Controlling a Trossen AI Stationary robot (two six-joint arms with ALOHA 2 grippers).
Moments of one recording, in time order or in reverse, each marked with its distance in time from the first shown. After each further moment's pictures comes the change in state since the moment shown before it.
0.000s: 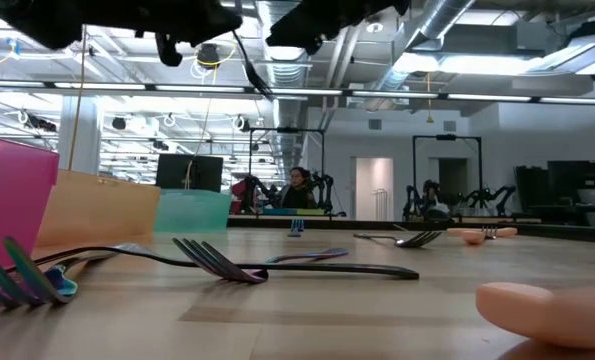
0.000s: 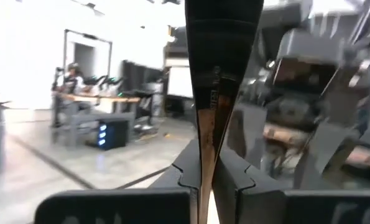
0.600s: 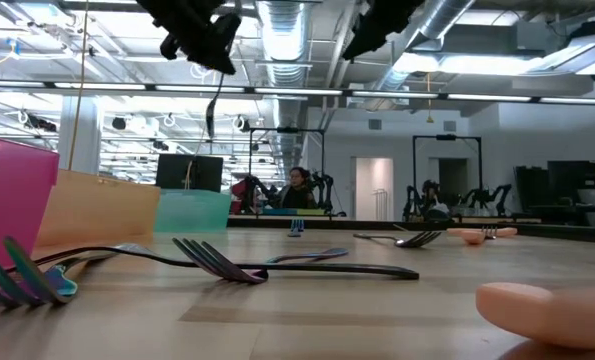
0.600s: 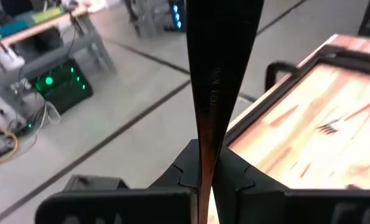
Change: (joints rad) left arm 0.390 0.000 0.530 -1.269 0.116 -0.093; right arm -0.036 -0.182 -0.002 -0.484 0.163 -0.053
